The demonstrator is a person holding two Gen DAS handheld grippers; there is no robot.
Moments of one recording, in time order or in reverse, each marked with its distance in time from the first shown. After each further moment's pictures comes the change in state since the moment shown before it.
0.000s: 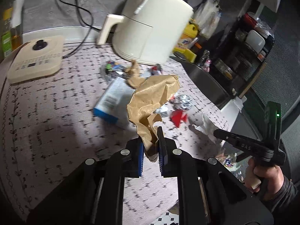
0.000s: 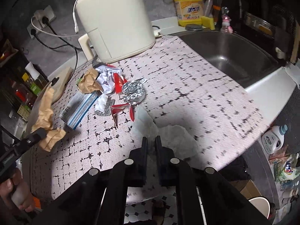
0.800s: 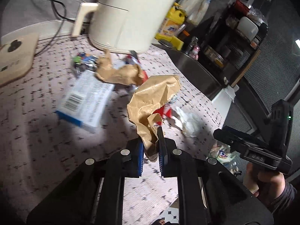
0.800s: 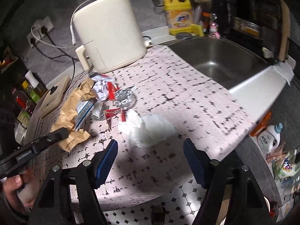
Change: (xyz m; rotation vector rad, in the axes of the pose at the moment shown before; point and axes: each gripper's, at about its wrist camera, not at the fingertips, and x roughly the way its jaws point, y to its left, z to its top) left arm 0.034 -0.017 0.004 0.028 0.061 -0.053; right arm -0.009 -0.007 -0.005 0.011 -0.059 -0.014
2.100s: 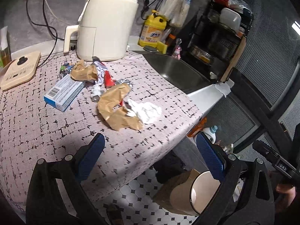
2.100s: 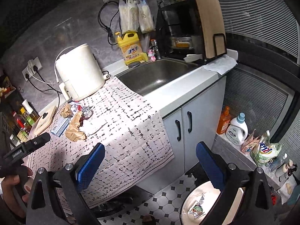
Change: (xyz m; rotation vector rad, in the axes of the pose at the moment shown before) left arm -0.024 -0.127 -0.054 0.071 -0.085 0.091; right arm -0.165 -0.135 -0.089 0.159 -0.233 -0.126
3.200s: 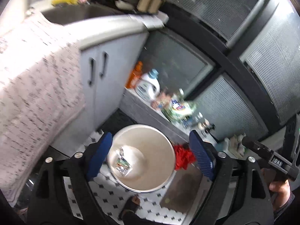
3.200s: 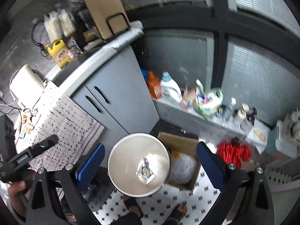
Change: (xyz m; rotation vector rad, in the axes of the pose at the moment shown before) left arm 0.064 -0.245 -0.130 0.188 0.287 -0.300; right arm -0.129 -0.243 -0.106 0.286 0.102 -0.265
